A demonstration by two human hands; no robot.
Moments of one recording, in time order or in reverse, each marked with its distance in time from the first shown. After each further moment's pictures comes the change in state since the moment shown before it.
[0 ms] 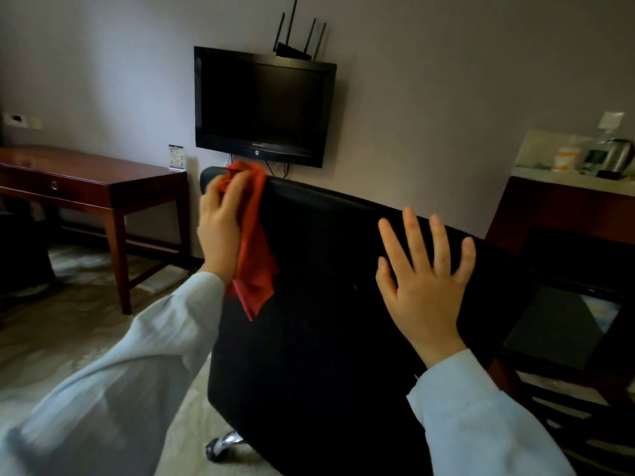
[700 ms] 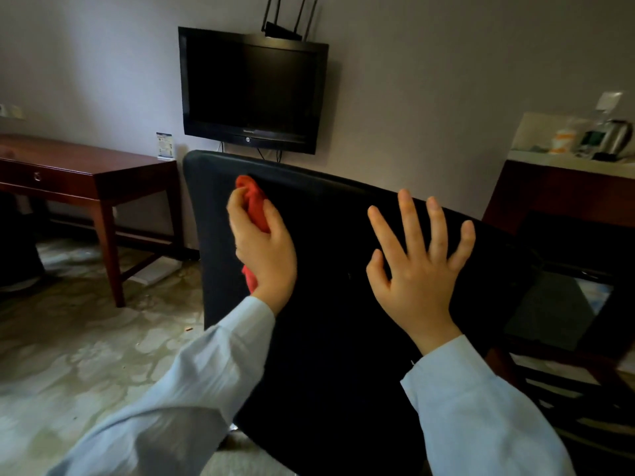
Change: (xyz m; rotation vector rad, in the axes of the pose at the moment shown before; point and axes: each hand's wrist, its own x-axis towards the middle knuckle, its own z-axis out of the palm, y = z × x) left_hand -0.051 0.072 0.047 -0.330 0.285 -0.477; right_hand -0.001 0.002 0.004 0.087 0.017 0.001
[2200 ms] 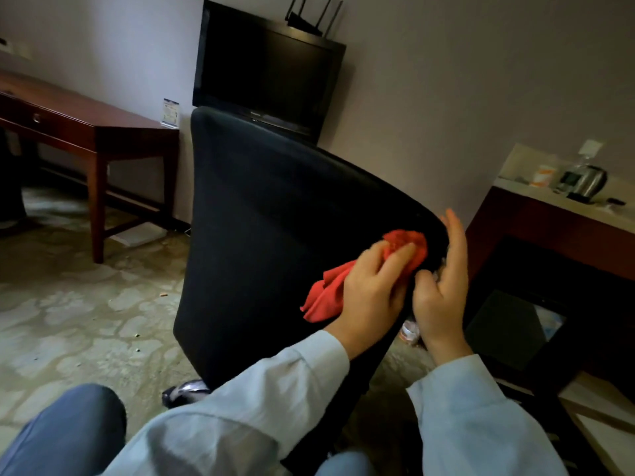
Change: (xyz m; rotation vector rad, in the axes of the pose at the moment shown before) left_hand -0.170 0.036 0.026 -0.080 -0.431 0.653; right_hand -0.034 0.051 -0.073 1.123 -0.281 0.566
